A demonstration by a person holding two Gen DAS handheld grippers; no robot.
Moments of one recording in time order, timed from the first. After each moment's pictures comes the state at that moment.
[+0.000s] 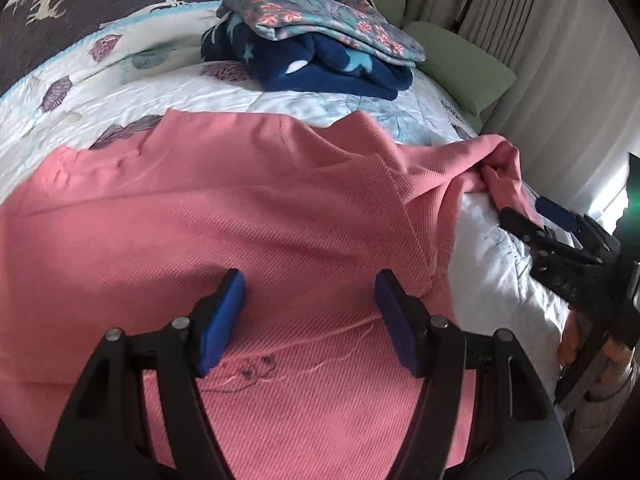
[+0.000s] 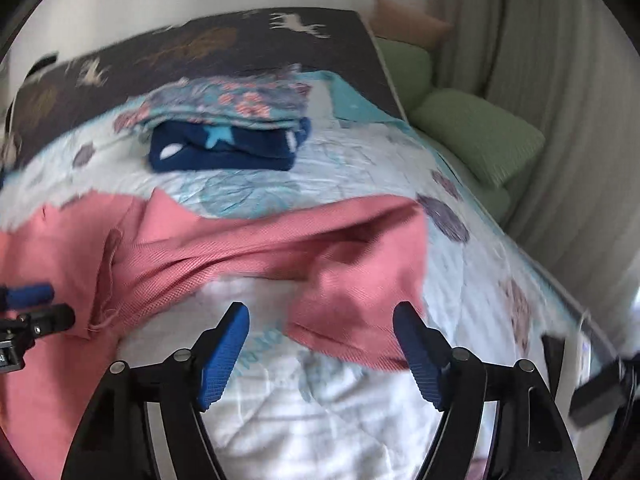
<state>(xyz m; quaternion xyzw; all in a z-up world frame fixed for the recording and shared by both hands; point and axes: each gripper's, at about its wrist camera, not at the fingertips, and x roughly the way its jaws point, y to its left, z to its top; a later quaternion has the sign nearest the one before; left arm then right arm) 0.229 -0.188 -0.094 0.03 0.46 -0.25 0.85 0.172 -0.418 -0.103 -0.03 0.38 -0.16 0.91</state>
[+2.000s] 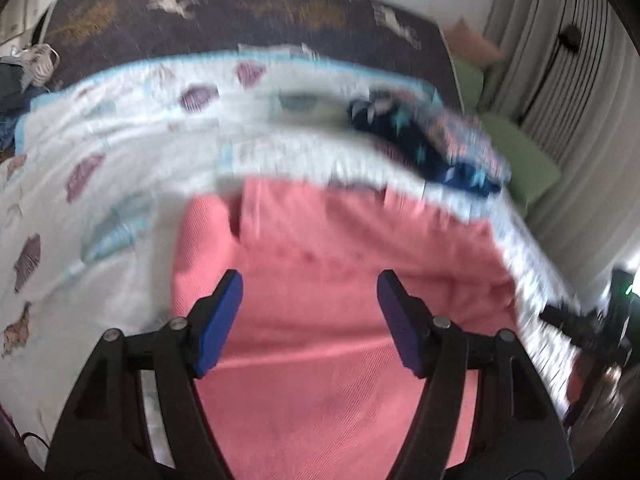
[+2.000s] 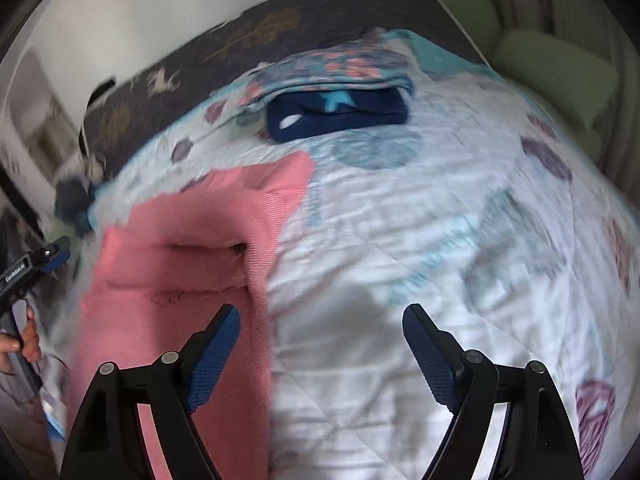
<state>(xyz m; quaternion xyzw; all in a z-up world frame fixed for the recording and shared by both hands) 0.224 0.002 -0.033 -0.05 0.41 -0.14 0.90 0.143 -0.399 -0.095 0.10 0.42 0.03 0.90</state>
